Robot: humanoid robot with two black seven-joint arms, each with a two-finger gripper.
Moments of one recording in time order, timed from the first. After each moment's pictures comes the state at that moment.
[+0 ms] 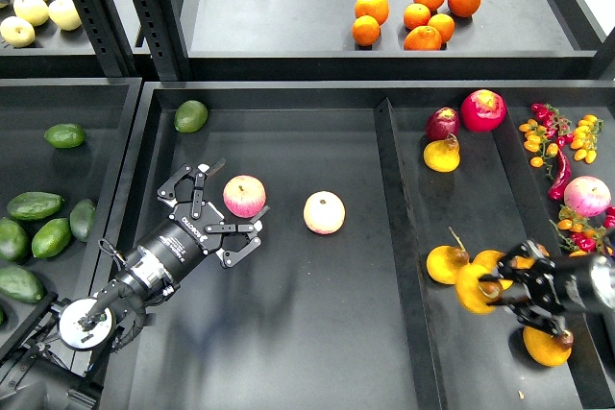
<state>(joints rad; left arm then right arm) -0.09 0.00 -1.31 -1.14 0.18 -0.49 0.33 0.55 -0.76 0.38 1.00 -0.13 0.58 -0.49</state>
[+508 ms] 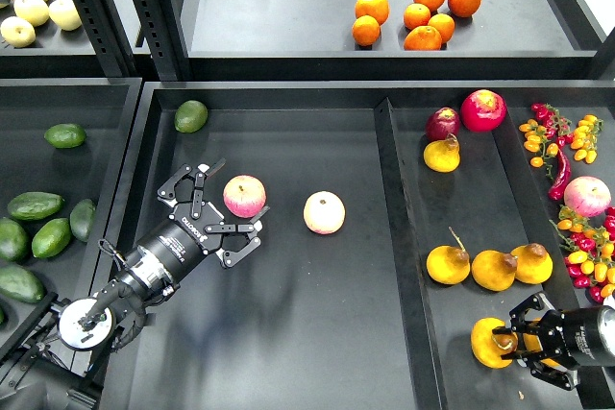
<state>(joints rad) -0.09 0.00 -1.31 -1.14 0.18 -0.49 0.33 0.46 -0.70 0.39 0.91 -0.14 0.58 -0.49</state>
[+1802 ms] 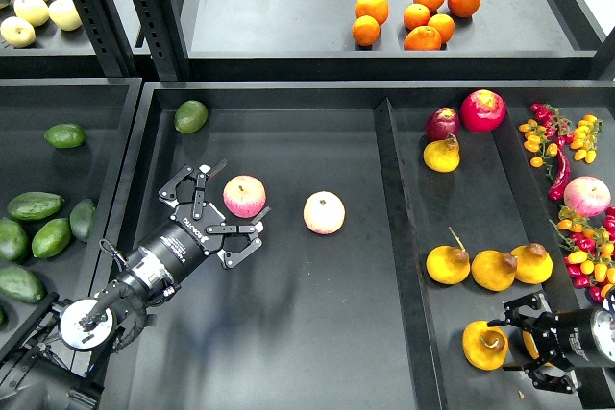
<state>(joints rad) -0.09 0.00 -1.31 -1.17 0.17 -0.49 0.32 0.49 -0.76 0.47 0.96 0.02 0.58 -0.49</state>
